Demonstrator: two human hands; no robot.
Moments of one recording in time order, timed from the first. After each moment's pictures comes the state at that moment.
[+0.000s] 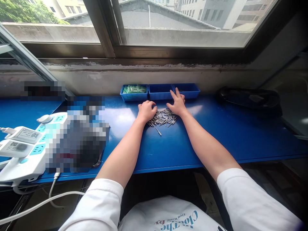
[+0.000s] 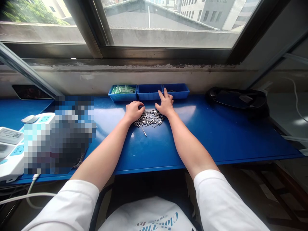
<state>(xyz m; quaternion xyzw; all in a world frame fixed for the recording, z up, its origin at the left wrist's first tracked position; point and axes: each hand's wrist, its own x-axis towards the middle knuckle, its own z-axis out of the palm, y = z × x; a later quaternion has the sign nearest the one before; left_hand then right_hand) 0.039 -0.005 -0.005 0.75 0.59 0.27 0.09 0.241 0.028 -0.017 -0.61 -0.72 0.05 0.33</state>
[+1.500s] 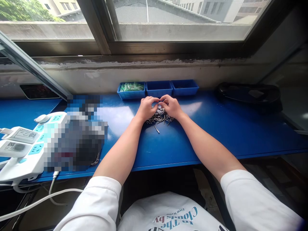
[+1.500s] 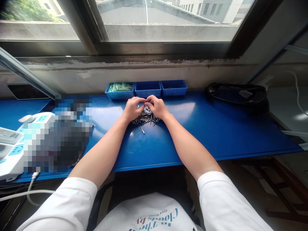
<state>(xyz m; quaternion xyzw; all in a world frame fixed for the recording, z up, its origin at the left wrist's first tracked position) 0.044 -0.010 0.001 0.81 0.46 0.36 0.07 0.218 -0.009 -0.004 -0.44 -0.76 0.23 0.43</state>
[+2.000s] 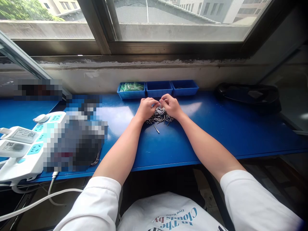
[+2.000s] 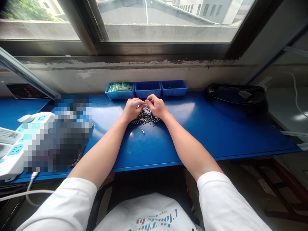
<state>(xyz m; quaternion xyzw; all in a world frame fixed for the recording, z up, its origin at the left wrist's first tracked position) 0.043 -0.011 0.004 0.81 0.48 0.32 0.08 0.216 -0.017 0.004 -0.44 -0.73 0.28 0.44</state>
